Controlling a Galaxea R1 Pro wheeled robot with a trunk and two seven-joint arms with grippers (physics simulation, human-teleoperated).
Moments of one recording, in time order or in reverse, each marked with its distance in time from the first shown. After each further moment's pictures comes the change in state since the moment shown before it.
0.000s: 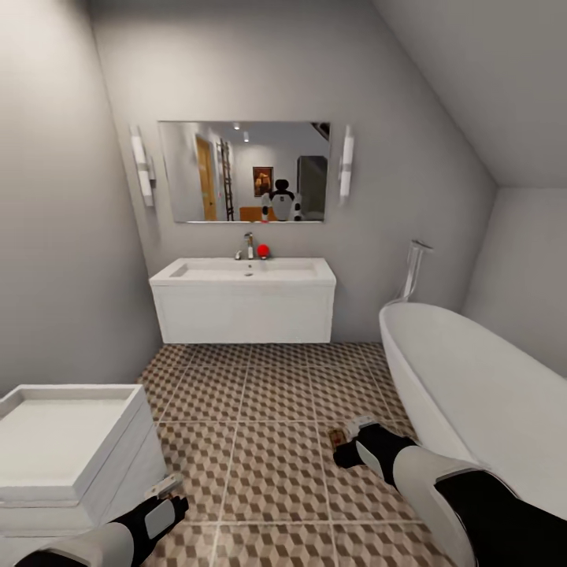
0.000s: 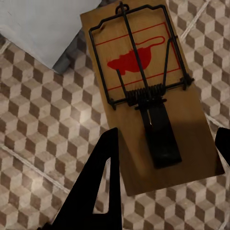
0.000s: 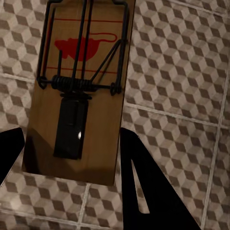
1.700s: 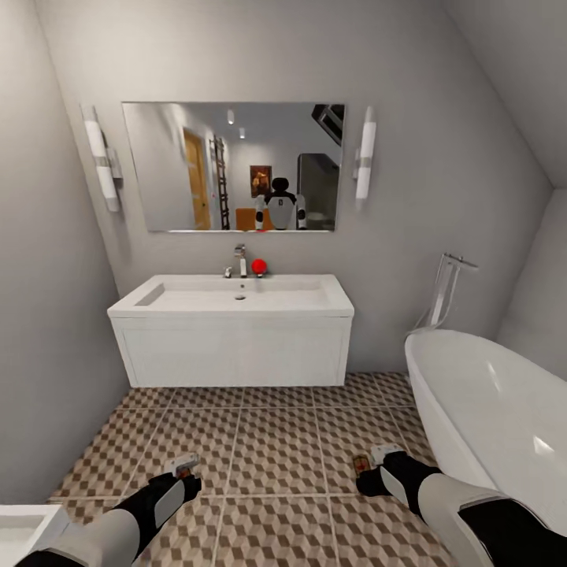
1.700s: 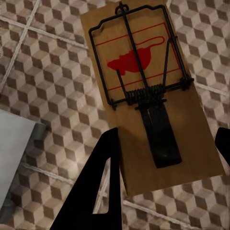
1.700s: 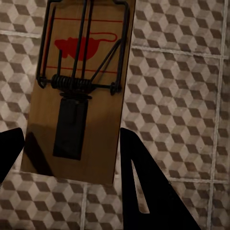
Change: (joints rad) left arm 0.000 -0.003 -0.028 -0.159 -0.220 0.144 -0.013; right arm 0.095 -0.085 -0.006 -0.001 -0.101 -0.021 -0.014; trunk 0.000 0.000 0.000
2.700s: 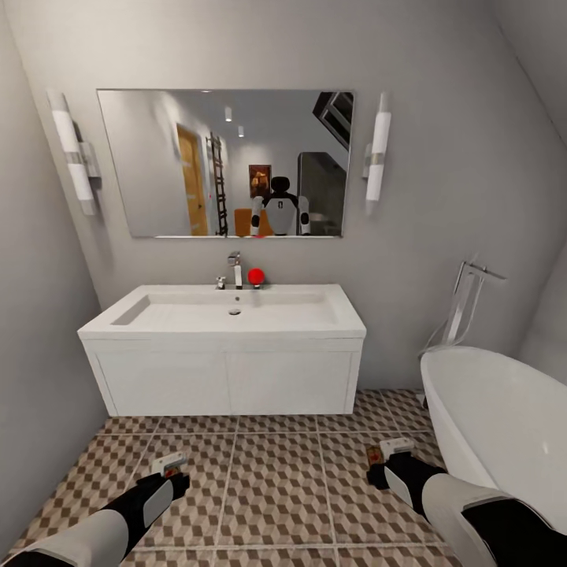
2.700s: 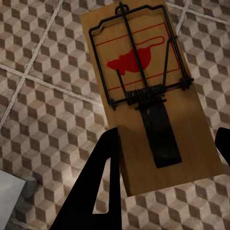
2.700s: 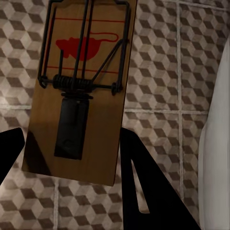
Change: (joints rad) left arm 0.000 0.042 0.003 0.002 0.007 -0.032 -0.004; right arm 0.000 -0.015 0.001 0.000 0.000 -0.076 -0.131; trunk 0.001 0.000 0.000
